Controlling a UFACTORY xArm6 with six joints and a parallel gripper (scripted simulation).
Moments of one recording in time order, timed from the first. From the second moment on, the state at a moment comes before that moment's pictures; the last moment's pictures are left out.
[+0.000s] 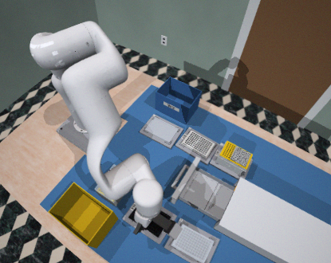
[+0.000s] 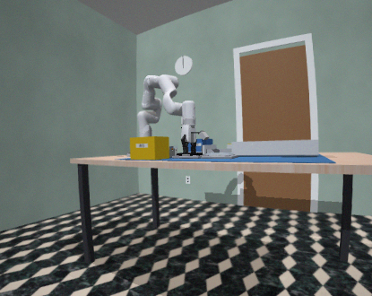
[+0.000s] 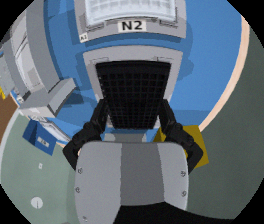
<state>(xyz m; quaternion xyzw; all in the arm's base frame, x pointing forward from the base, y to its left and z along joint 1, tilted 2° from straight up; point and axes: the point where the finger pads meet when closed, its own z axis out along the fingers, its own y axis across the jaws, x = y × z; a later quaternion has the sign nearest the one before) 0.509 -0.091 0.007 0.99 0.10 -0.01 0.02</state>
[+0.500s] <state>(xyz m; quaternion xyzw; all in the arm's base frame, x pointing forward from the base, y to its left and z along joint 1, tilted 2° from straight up) 0.509 -0.091 0.011 0.99 0.10 0.00 0.02</state>
